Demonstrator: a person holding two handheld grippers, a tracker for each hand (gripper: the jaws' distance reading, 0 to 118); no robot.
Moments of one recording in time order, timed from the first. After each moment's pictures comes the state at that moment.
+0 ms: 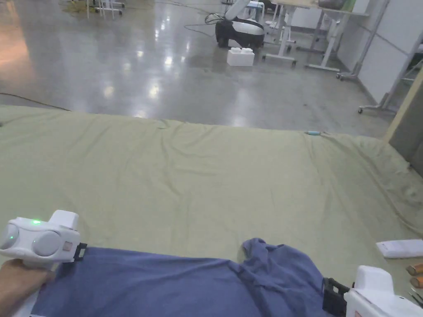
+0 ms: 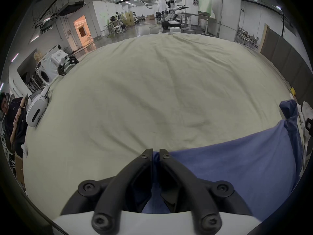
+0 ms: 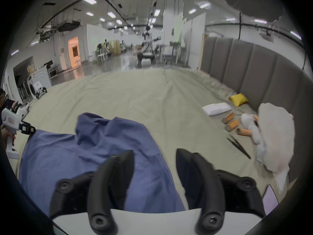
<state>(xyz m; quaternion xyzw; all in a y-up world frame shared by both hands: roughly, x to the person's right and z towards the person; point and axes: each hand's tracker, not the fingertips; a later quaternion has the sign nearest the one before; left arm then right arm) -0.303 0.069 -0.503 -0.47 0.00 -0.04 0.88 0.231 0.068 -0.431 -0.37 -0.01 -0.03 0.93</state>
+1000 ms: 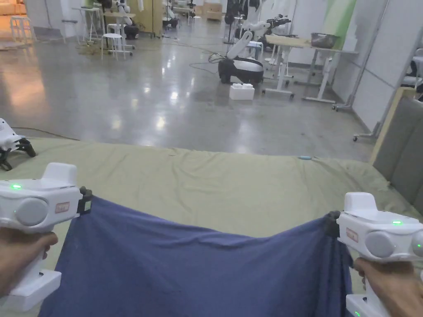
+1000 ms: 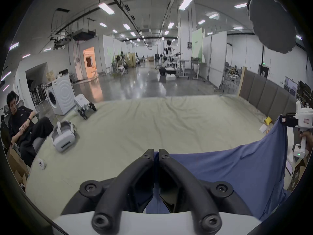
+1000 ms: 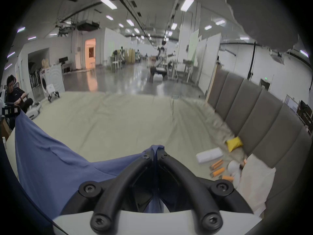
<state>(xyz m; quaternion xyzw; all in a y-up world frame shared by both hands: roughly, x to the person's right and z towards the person) -0.326 0.273 -0.383 -0.26 -0.02 -0.02 0.97 0.216 0.247 -0.405 -0.25 0.01 0.08 0.97</state>
